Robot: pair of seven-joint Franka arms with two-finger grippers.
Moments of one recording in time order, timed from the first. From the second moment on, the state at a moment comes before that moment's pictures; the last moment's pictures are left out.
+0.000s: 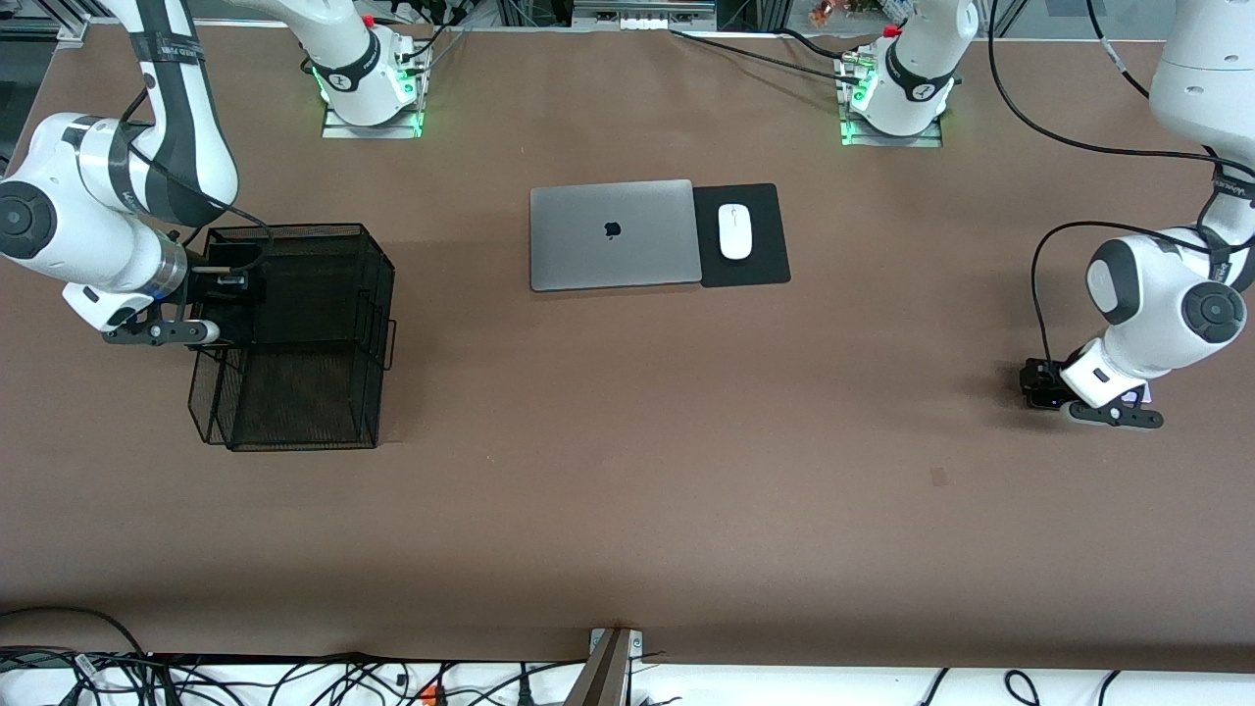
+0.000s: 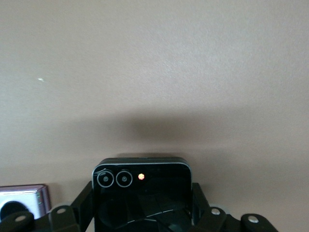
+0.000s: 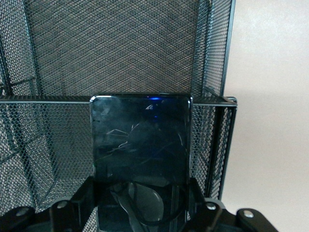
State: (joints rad) left arm 0.33 0.55 -0.04 -1.95 0.17 2.51 0.29; right arm 0.62 0.17 -0.72 -2.12 0.02 2.08 -0.17
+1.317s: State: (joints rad) left arm -0.18 0.64 -0.12 -1.71 0.05 2.36 -0.31; right arm 0.62 0.20 -0.72 -2.14 0.02 2.07 -0.17
